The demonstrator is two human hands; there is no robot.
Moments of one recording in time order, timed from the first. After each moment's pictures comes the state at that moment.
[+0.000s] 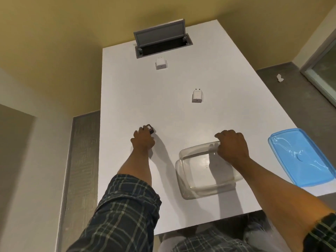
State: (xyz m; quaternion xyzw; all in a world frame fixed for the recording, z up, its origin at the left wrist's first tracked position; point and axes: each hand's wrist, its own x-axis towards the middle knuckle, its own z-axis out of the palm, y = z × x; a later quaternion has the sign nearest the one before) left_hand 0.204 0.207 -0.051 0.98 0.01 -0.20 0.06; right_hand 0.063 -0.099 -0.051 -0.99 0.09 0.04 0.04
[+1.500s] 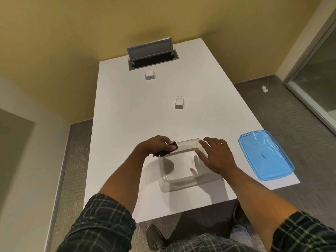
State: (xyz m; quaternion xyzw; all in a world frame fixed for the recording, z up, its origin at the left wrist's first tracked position) left_hand 0.114 0.113 0.030 0.83 -0.08 -0.44 0.35; right_hand -0.016 -0.139 -0.045 -0.99 -0.02 -0.12 0.04
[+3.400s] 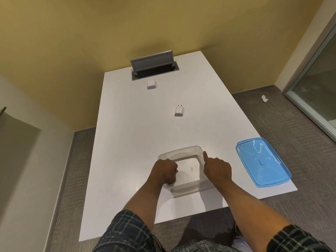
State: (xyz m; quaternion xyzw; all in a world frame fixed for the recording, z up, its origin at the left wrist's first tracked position) left_hand 0.038 0.084 -0.020 0.93 -0.30 -0.20 -0.08; right_hand -0.031 -0.126 -0.045 -0.99 0.14 0.08 0.04
